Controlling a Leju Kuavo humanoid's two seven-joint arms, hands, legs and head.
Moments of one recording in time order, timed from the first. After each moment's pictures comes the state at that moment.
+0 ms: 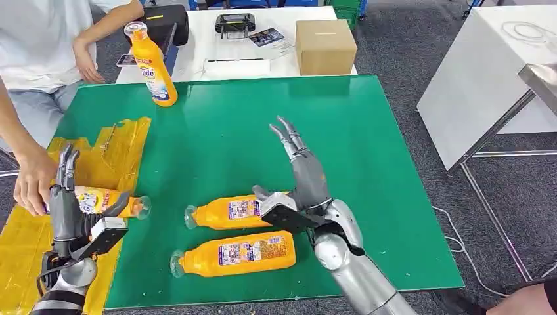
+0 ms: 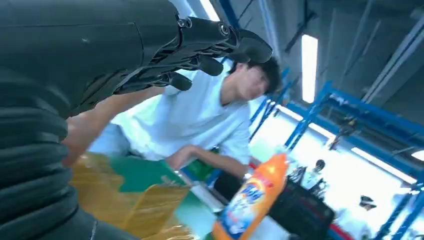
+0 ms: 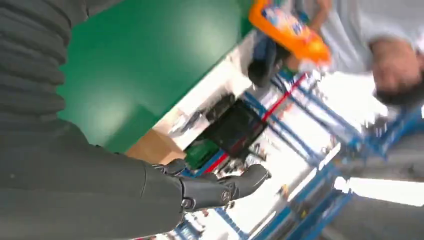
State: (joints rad) left arm -0.14 0.16 0.00 -1.30 -0.54 0.70 -0.70; right arm -0.35 0.07 0.55 -1.33 0.65 -0.27 -0.24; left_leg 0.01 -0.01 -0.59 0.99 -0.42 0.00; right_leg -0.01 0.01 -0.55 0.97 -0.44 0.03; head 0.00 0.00
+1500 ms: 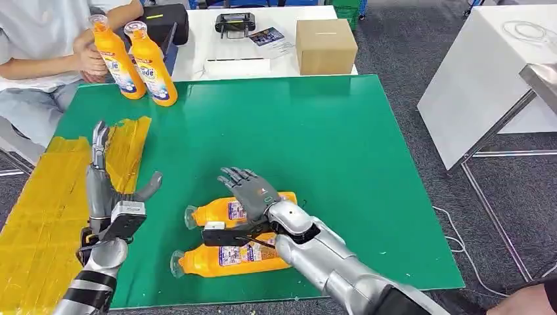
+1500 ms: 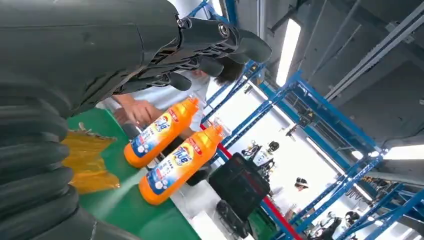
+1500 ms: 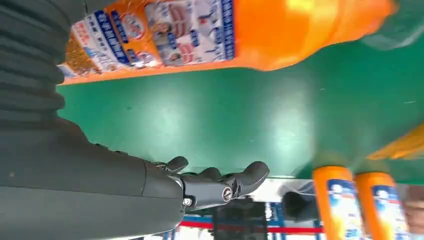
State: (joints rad) left arm -0.23 0.06 -0.12 -1.32 -0.46 0.61 -0.70; right arm -0.64 0.22 0.86 -0.68 0.91 -0.17 -0.03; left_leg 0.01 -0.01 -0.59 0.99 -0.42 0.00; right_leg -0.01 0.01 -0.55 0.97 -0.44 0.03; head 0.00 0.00
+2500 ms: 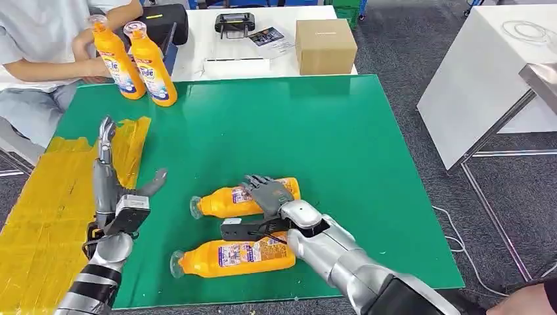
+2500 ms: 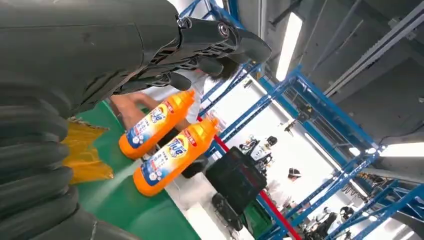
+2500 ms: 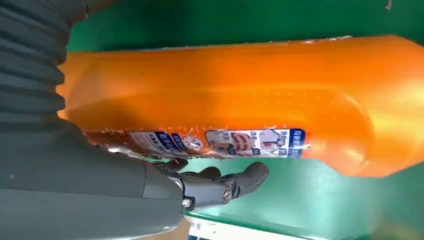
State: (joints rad) left arm -0.27 0.05 -0.14 -1.28 -0.43 0.60 -0.70; right arm -0.69 0.22 0.84 -0.49 0.91 -0.10 -0.02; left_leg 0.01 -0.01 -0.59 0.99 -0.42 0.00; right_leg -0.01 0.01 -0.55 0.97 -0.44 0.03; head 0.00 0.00
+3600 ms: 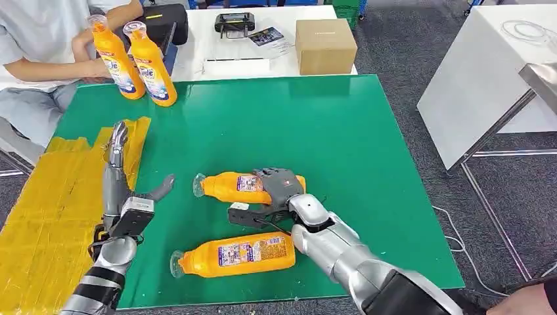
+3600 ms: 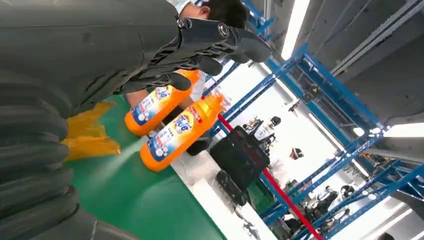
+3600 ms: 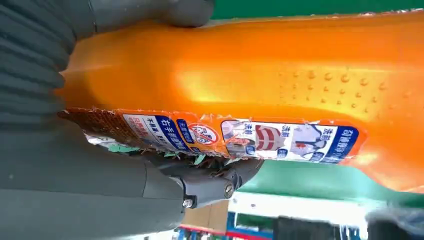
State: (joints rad) left arm -0.26 0.03 -0.15 -1.26 -0.42 0.54 -0.70; right arm -0.71 0.22 0.78 -0.45 0.92 -0.27 0.03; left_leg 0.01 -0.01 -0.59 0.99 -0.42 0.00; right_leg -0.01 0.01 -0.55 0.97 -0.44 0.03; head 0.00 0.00
